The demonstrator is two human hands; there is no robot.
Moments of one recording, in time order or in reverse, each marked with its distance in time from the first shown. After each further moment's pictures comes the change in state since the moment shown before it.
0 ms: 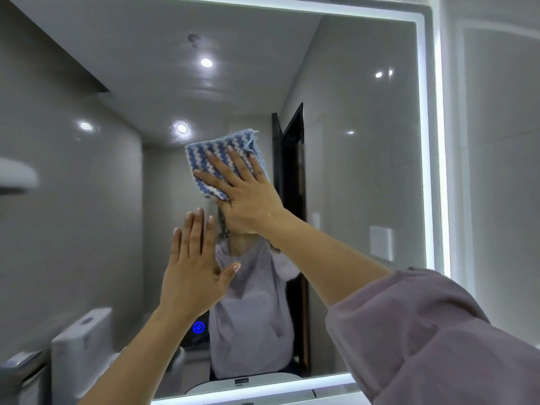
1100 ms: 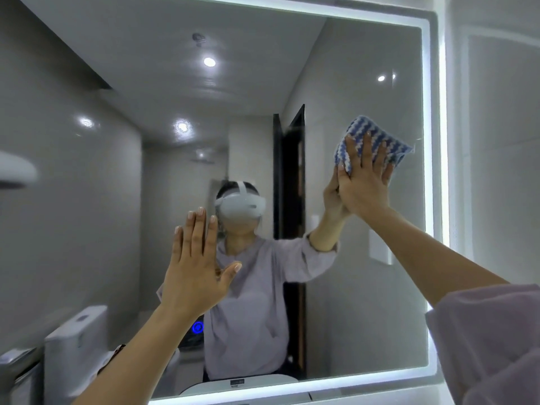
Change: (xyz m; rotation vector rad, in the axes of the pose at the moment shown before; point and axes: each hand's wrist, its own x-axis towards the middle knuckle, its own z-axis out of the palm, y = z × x) left_hand -0.001 0.001 -0.001 -0.010 0.011 0.022; right_hand -0.074 0.158 0.015 0.115 0.179 0.726
